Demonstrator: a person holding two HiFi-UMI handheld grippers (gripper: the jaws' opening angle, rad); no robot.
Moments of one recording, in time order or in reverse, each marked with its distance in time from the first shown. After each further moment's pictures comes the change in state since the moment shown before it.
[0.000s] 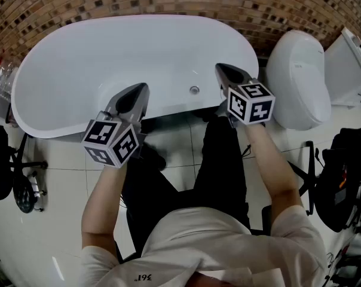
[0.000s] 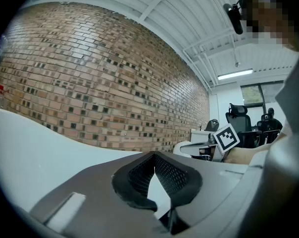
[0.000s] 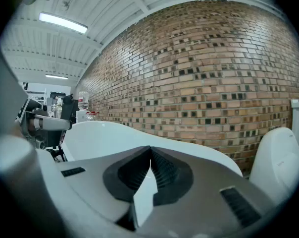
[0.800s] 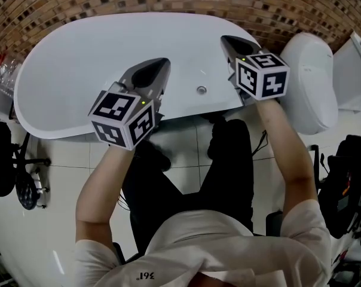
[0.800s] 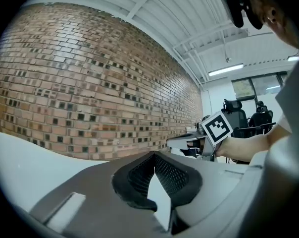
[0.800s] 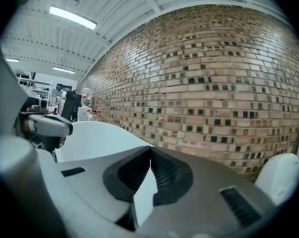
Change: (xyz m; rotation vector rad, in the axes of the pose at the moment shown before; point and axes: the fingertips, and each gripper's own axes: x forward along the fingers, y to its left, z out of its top) left arm 0.053 -0.016 0.045 0.099 0.009 -0.072; right arm 0.037 -0.008 0.076 -0.109 -0.009 0.020
